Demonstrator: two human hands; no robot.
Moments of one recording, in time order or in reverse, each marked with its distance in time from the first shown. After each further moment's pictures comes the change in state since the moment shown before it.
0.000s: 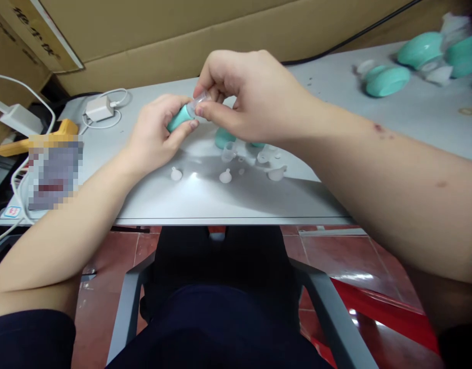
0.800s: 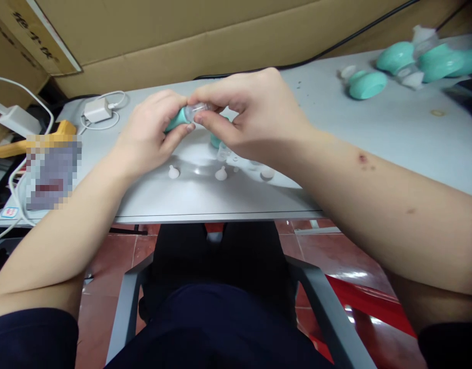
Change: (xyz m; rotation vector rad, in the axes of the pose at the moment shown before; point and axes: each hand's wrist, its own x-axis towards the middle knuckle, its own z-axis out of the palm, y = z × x) left_hand 0.001 0.008 -0.013 0.063 -0.010 0.132; right_hand -0.023 -0.019 0.005 -0.173 0.074 0.019
